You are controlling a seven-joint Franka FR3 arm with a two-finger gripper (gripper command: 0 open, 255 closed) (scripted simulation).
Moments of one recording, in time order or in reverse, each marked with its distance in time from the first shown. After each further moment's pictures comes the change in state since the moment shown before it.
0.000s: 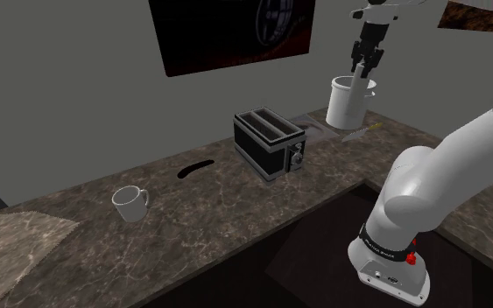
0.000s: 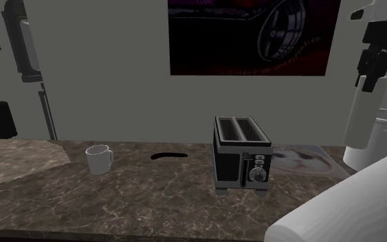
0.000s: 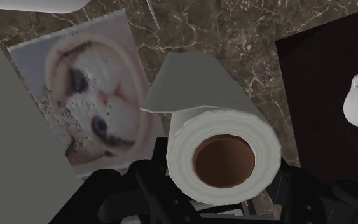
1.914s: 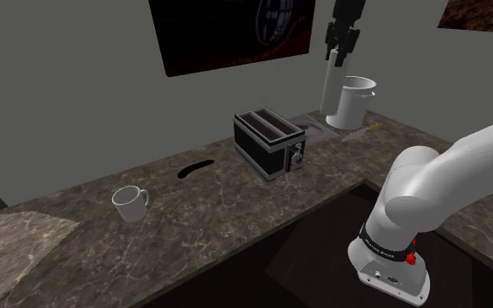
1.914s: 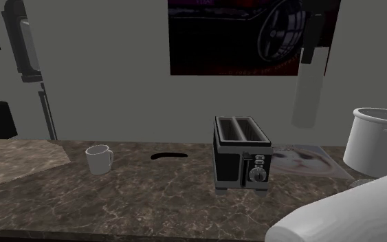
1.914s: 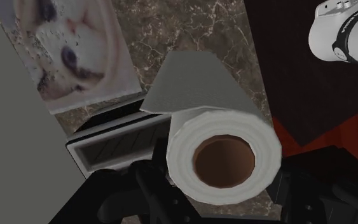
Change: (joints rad) arm 0.014 -0.155 0.392 -0.030 0.071 -0.193 0.376
